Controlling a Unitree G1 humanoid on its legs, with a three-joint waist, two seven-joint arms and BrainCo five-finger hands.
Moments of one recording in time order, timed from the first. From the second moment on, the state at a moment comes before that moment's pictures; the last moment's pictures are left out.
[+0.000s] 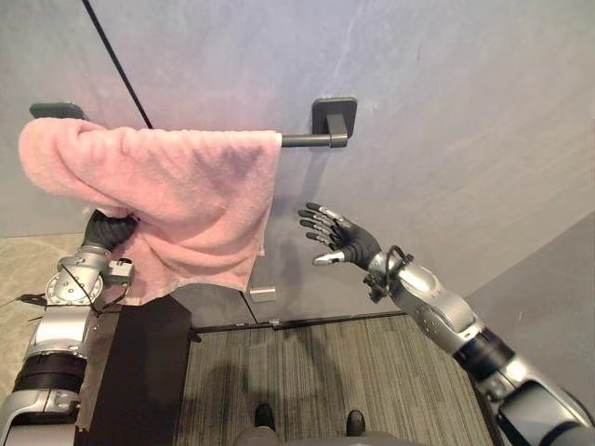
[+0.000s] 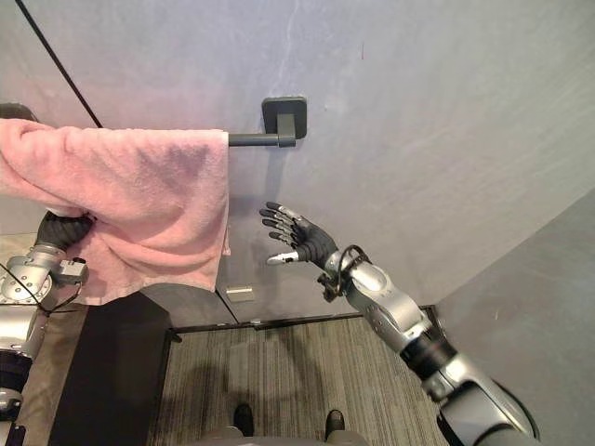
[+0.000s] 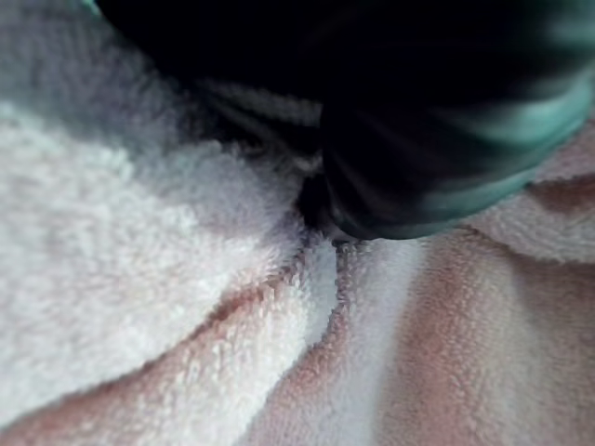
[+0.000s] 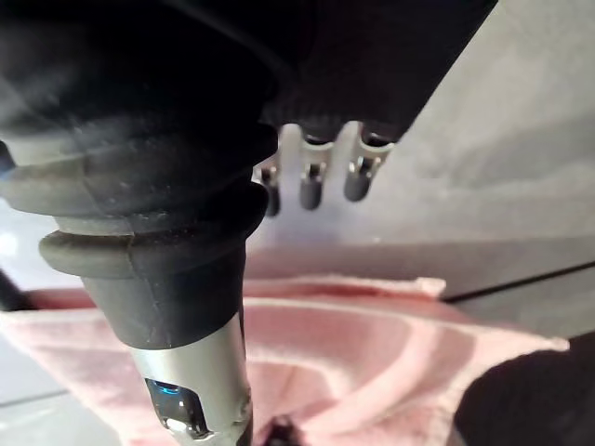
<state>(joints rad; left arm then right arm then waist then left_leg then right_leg) -0.26 0.79 0.03 0.41 -0.36 -0.20 -0.08 -0.56 -0.47 0.62 0.20 0.78 0.01 0.20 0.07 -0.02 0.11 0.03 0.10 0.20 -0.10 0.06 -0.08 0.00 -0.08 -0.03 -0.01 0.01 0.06</state>
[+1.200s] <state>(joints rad) -0.28 0.74 0.06 0.23 -0.44 -0.19 -0.09 -0.84 -0.14 0.45 0.44 0.59 -0.03 0.03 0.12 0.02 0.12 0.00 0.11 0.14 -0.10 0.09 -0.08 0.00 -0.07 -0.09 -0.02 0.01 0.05</state>
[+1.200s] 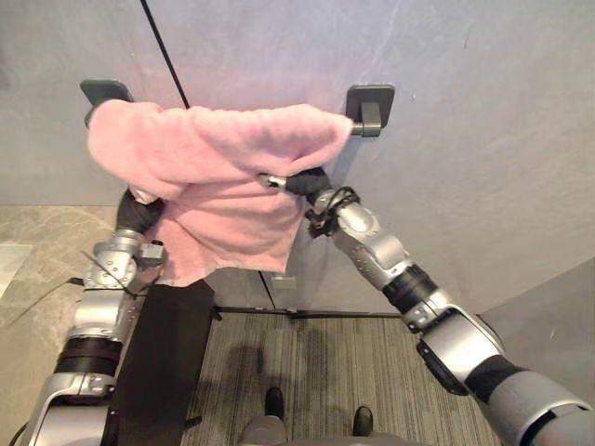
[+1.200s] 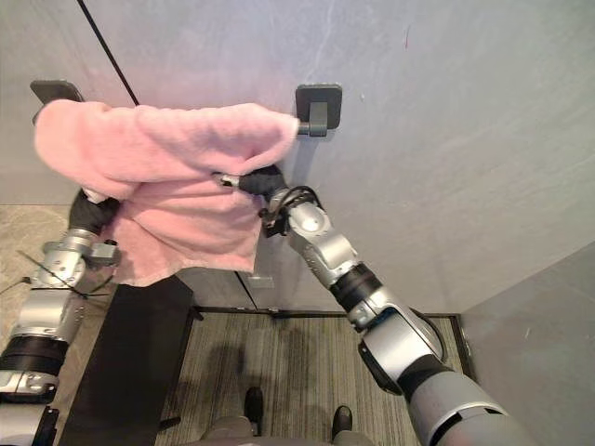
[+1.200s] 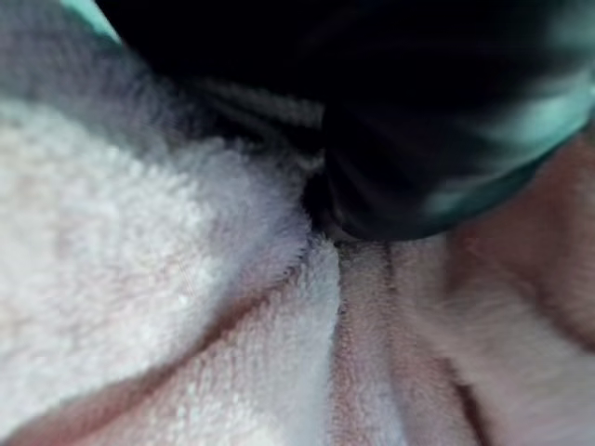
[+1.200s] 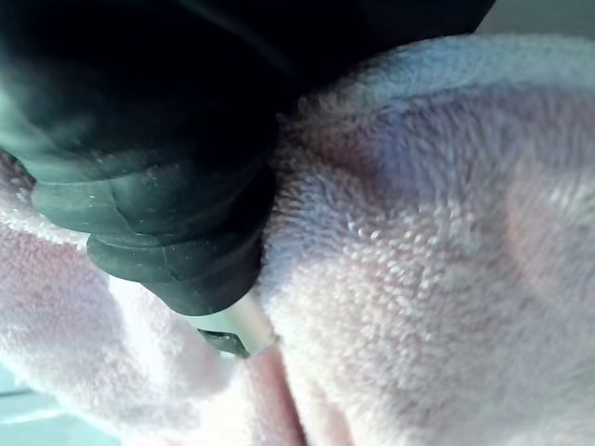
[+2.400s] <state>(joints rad) -0.25 0.63 0.09 0.51 -0.42 -0.16 -0.06 -0.71 -0.38 0.49 0.34 0.66 -0.03 0.13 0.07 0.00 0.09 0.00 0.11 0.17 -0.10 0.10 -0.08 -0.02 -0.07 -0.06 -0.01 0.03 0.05</state>
